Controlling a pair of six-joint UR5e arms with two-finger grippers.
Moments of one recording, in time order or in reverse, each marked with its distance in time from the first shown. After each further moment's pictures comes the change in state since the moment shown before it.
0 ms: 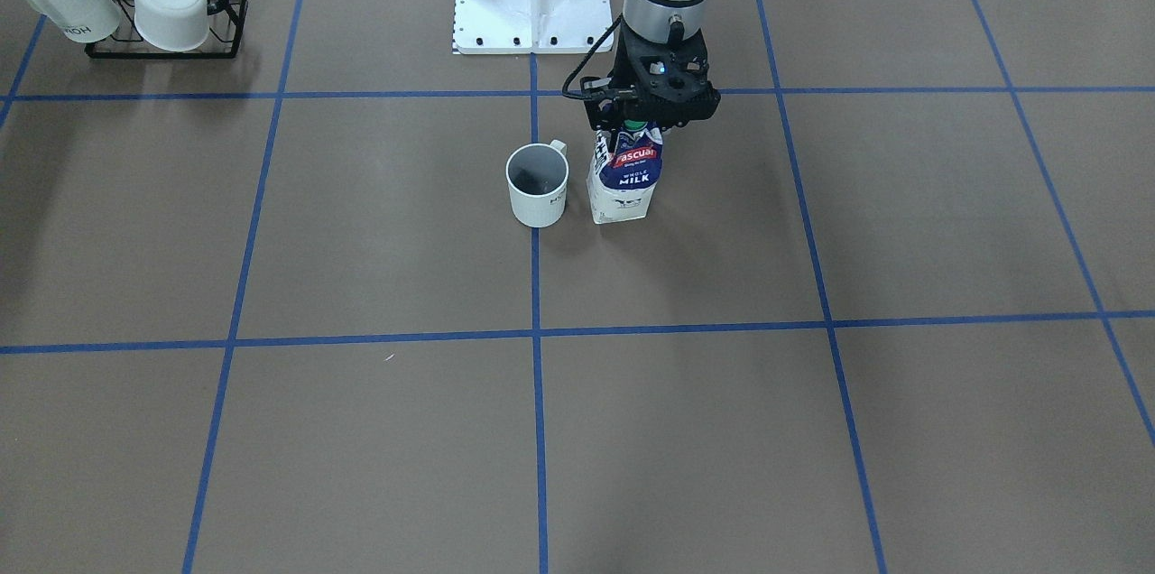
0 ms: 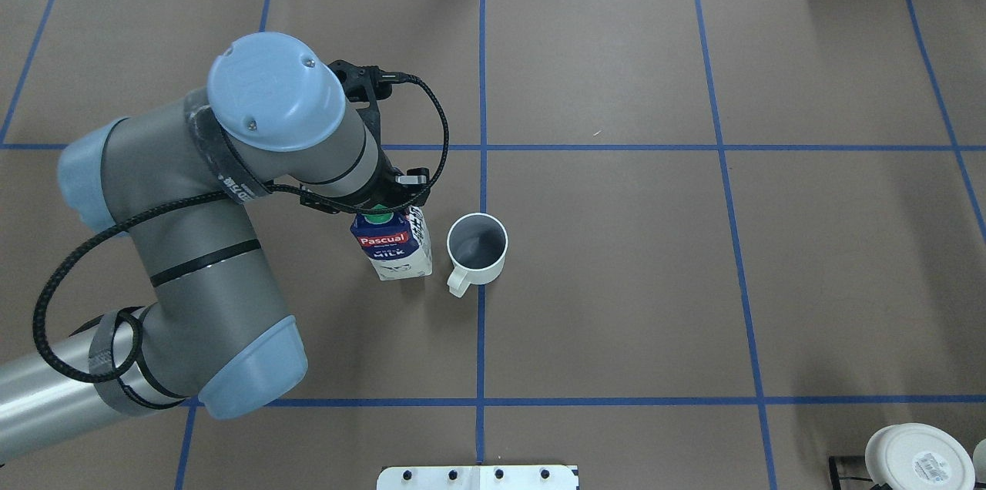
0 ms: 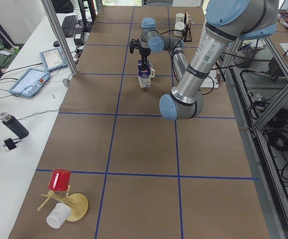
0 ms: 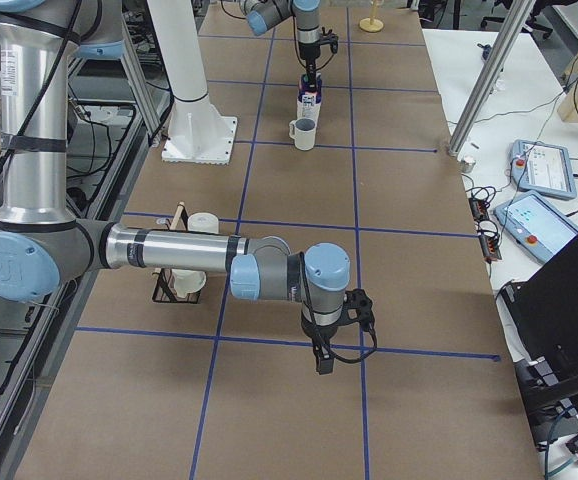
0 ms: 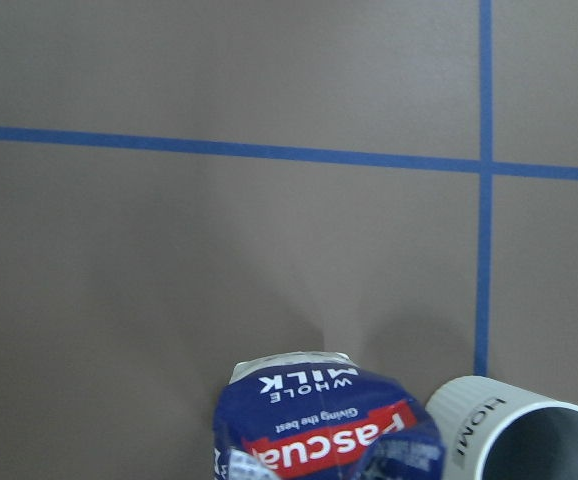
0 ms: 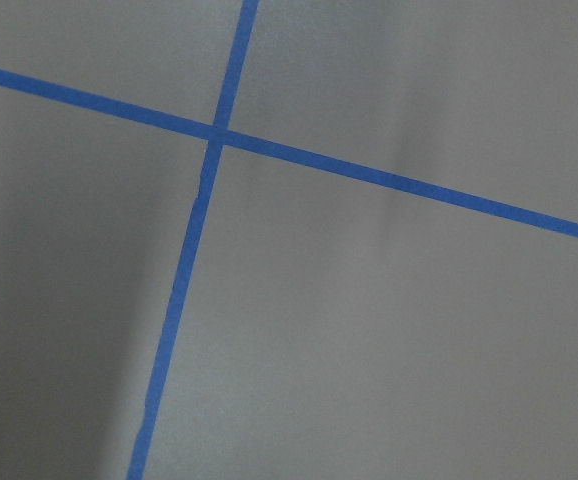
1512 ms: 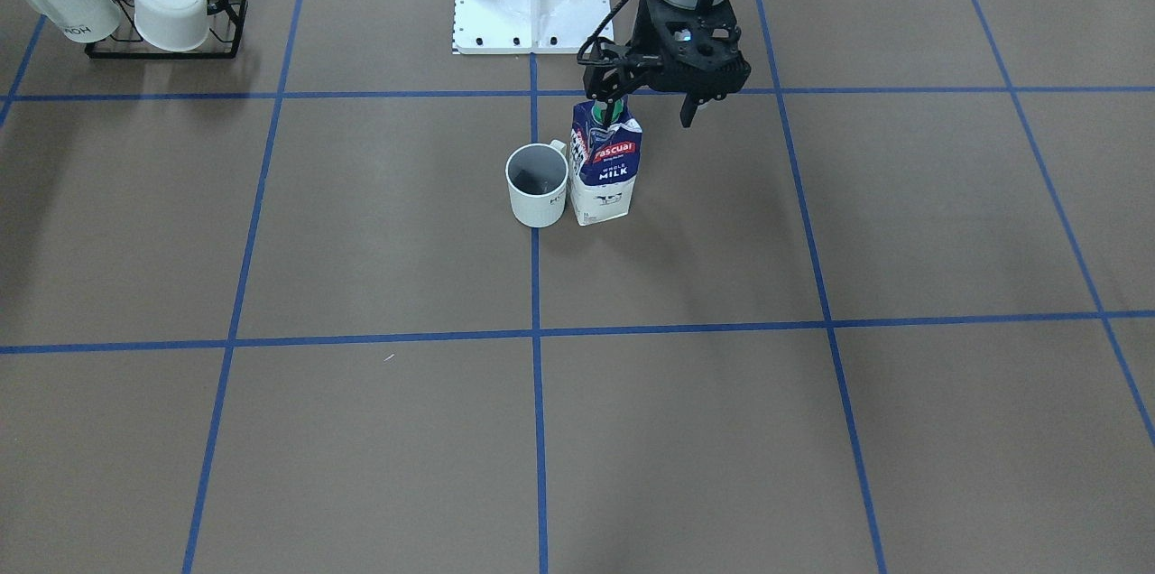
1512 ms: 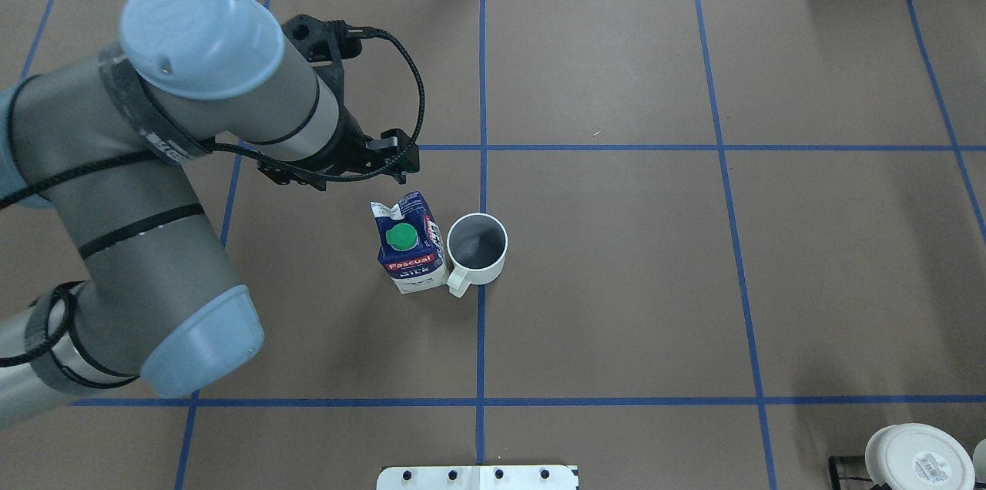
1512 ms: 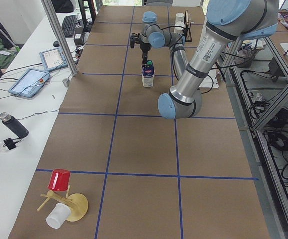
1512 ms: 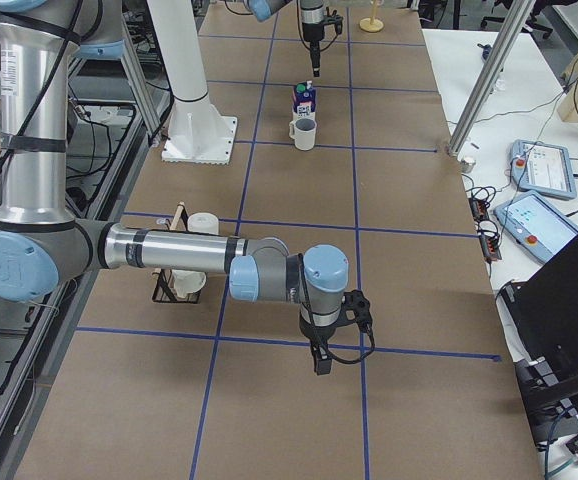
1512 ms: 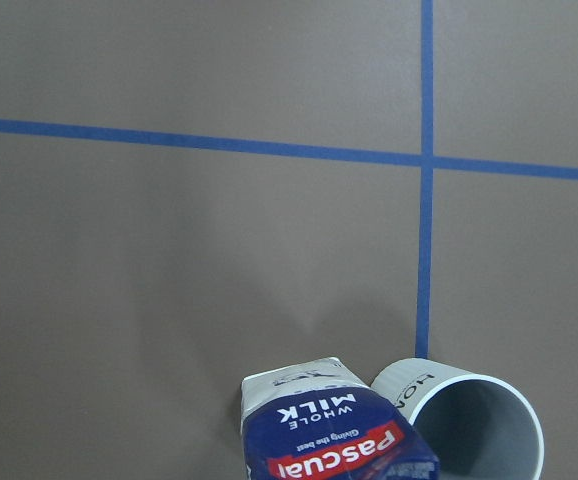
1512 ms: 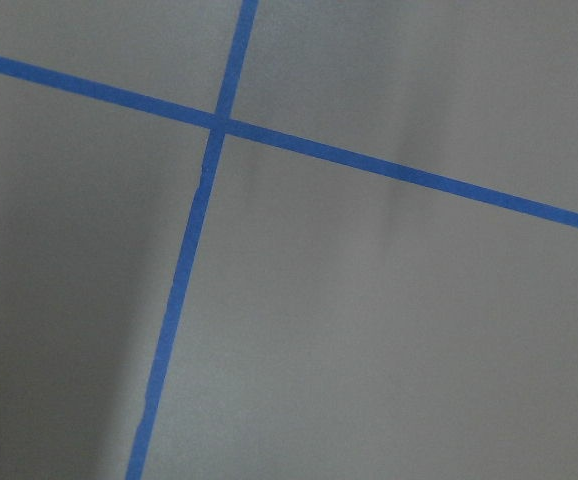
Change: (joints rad) left arm -0.114 0.034 -0.109 0.062 -0.088 0.118; right arm -0.008 -0.008 -0.003 0.003 0.000 0.000
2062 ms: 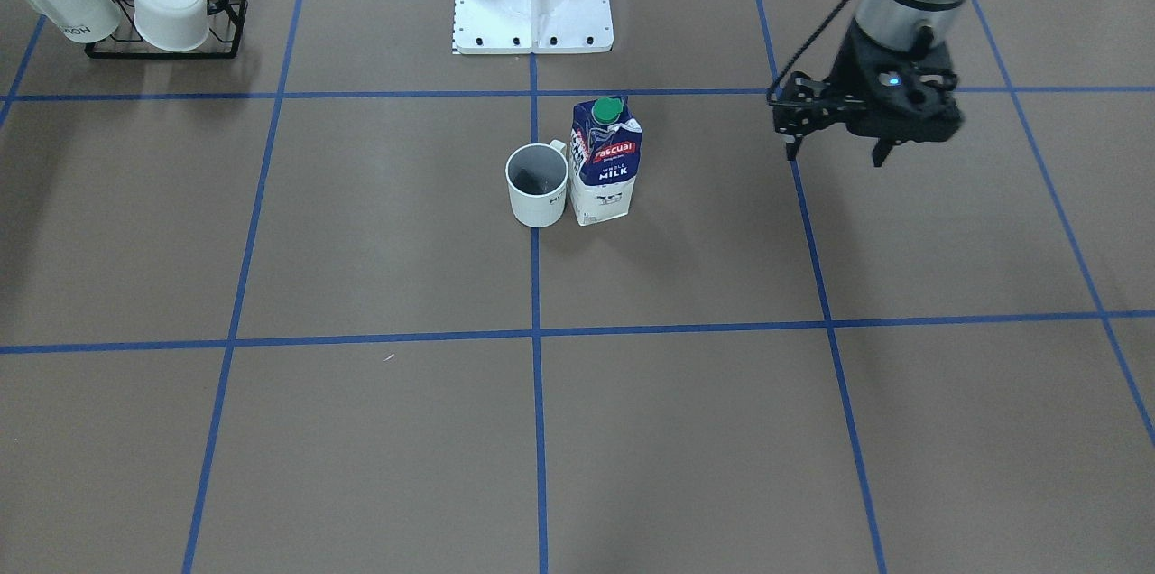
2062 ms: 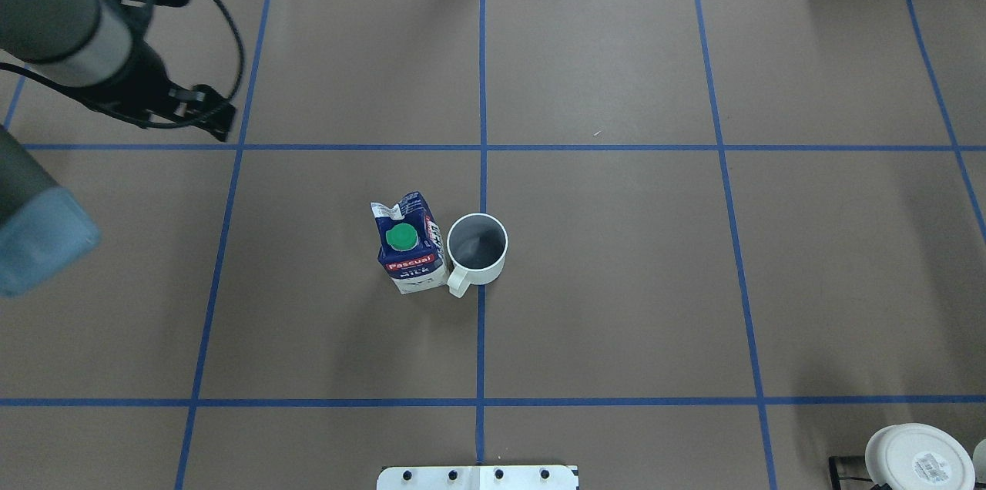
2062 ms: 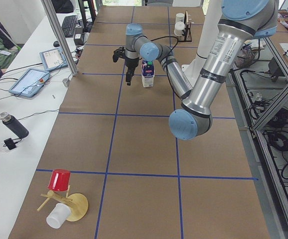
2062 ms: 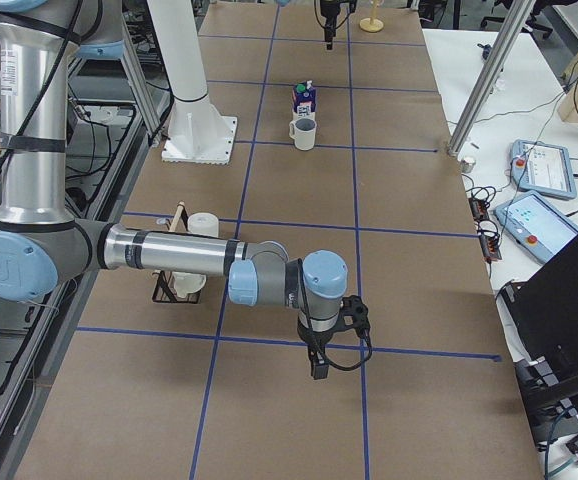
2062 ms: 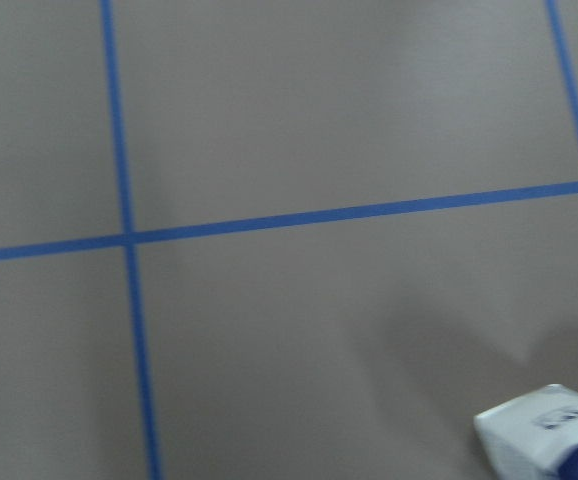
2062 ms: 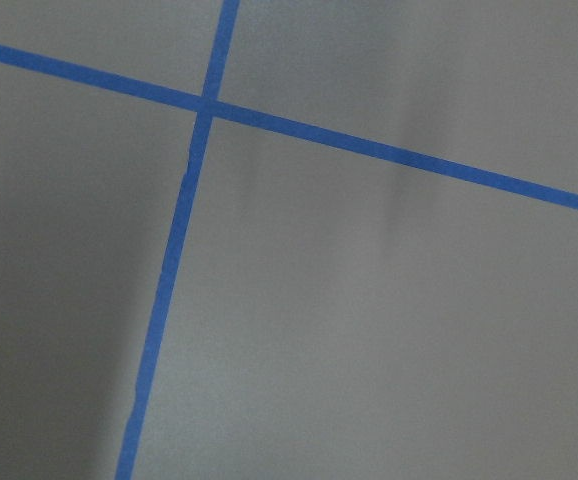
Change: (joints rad) left arm -0.300 0.263 -0.021 0.012 -0.134 0.513; right arm 0.000 -0.002 -0.019 0.001 0.000 0.002
